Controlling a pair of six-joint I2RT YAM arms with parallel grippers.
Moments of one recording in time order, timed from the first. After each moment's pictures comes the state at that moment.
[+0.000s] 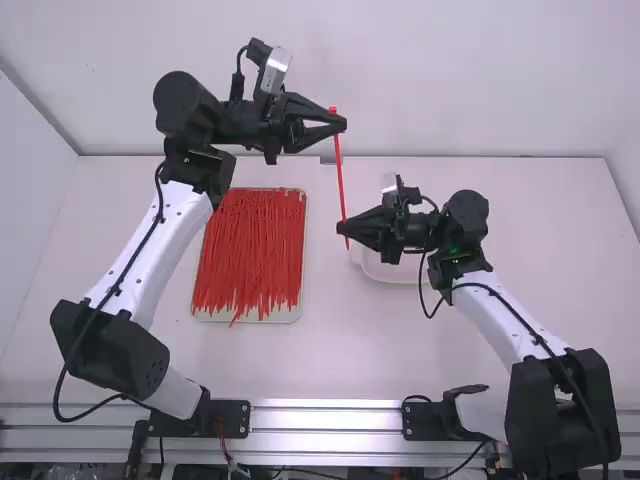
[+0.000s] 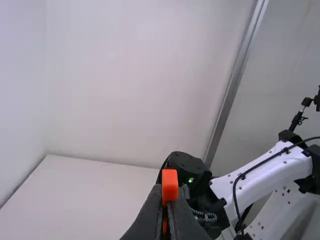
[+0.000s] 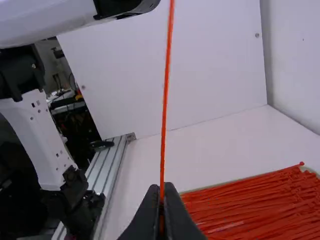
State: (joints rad) left arm -0.23 1.62 1.61 0.54 1.36 -0.69; right arm 0.22 1.37 0.76 0.77 -1.34 0.39
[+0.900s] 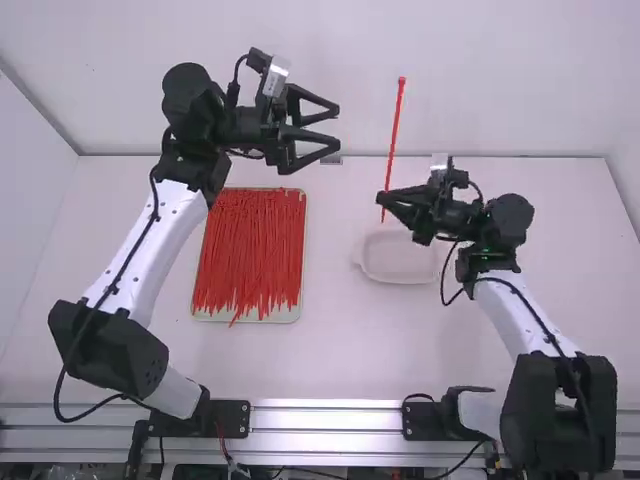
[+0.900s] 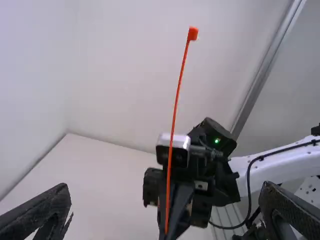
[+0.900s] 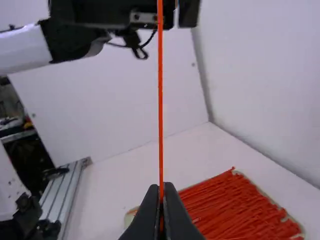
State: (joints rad) left arm -0.19 1.62 1.61 0.24 1.31 -0.44; right arm -0.01 1.37 0.76 0.96 -1.28 0.58
